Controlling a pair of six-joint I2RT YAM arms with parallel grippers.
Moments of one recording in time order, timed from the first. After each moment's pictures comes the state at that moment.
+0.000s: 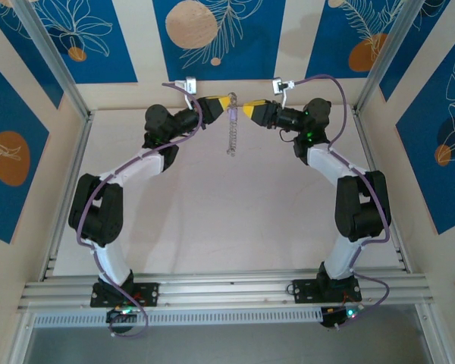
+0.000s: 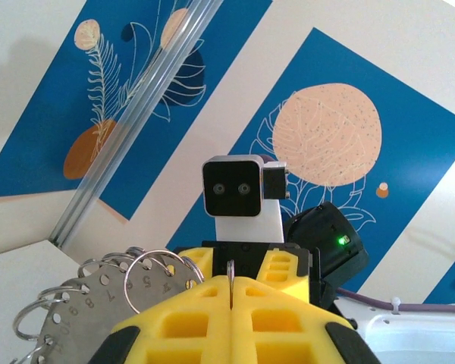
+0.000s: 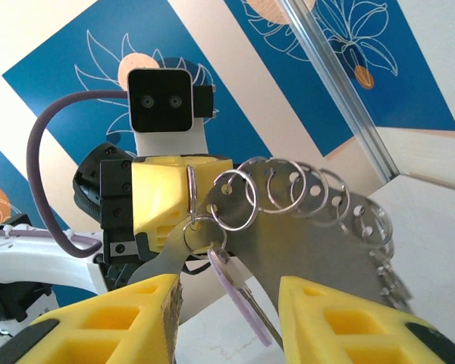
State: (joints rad) left arm -0.42 1.81 1.34 0.92 0.76 -0.91; right arm 0.21 1.77 1.27 0.89 -1.12 0.95
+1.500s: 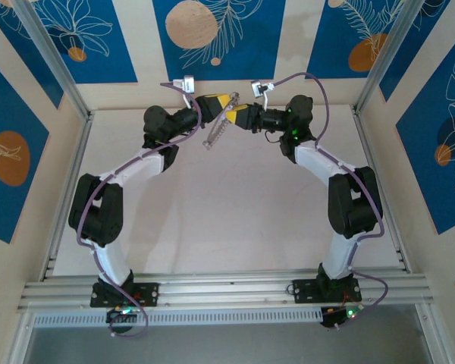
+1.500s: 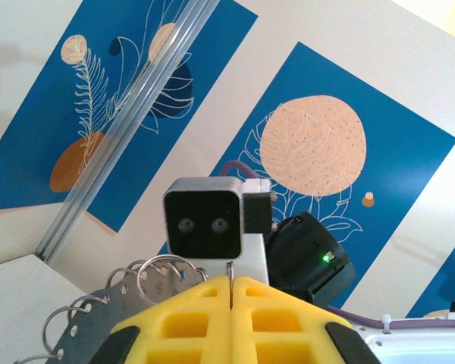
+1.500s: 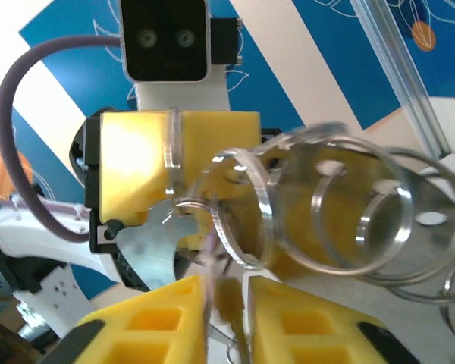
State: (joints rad) left arm -0.42 1.81 1.34 0.97 0.76 -0.96; right arm 0.30 1.82 1.34 0.80 -1.16 0.88
